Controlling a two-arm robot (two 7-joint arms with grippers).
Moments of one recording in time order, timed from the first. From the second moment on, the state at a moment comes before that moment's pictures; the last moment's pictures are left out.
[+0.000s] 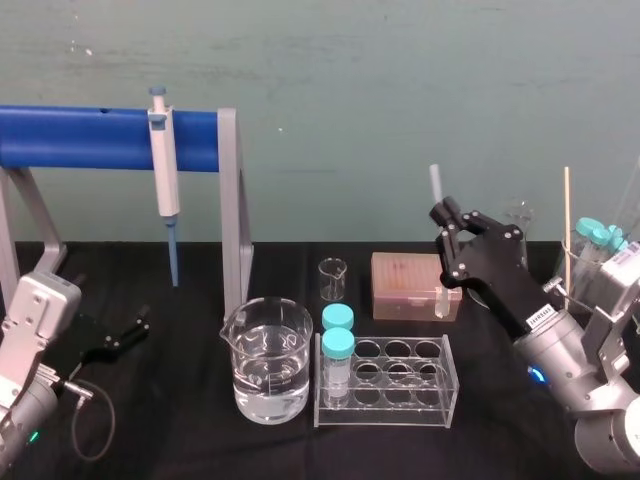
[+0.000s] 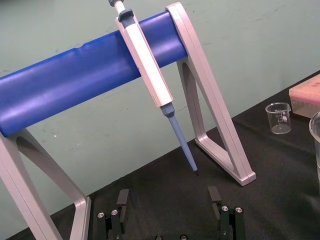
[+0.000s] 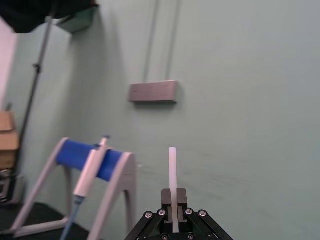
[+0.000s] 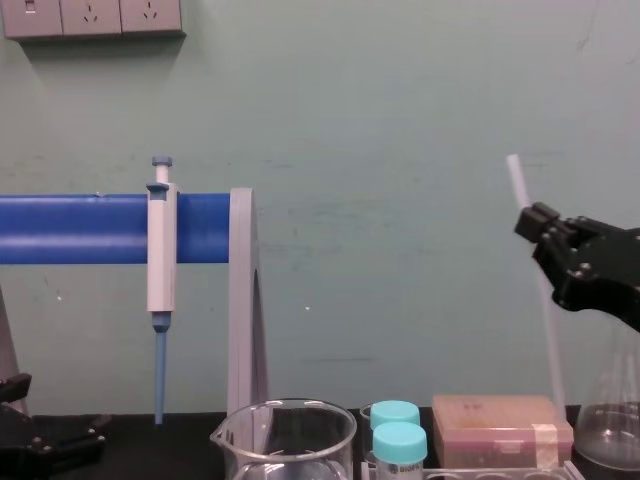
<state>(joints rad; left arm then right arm) -0.20 0.60 0.45 -1.41 -0.25 -0.12 0.03 0.30 0.28 -0.25 -1.22 0.37 -0.62 0.50</state>
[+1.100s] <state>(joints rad) -0.20 0.60 0.45 -1.41 -0.25 -0.12 0.03 0.26 0.24 -0.20 -1.22 0.28 -0.64 0.44</state>
